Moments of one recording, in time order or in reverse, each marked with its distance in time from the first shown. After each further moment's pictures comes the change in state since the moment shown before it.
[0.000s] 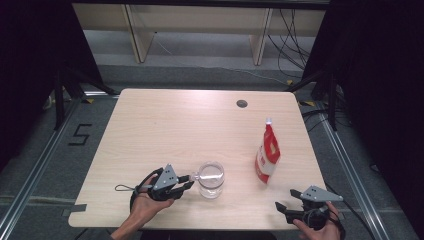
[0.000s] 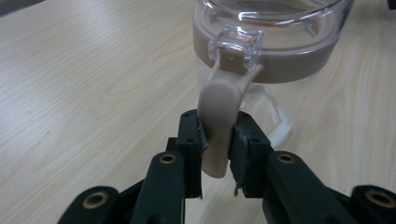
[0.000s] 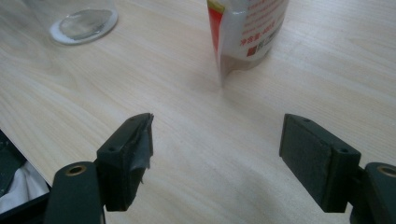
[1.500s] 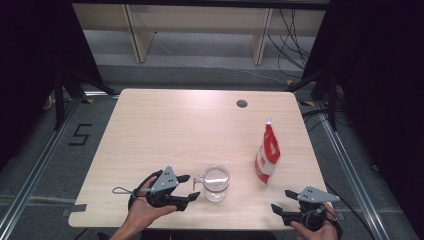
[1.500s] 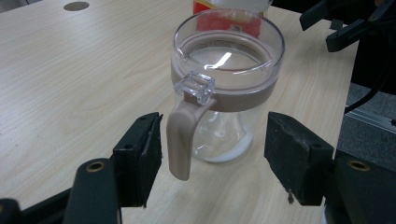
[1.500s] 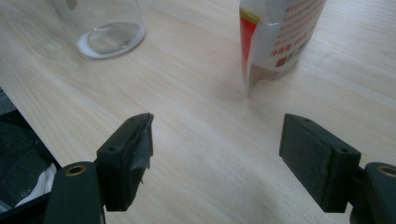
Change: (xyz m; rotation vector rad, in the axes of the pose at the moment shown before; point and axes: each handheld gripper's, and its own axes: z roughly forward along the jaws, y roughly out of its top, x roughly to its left) left arm -0.020 0.024 -0.024 -0.011 -0.054 -0.067; right arm 0.009 0.002 0.004 -0.018 0.069 -0.006
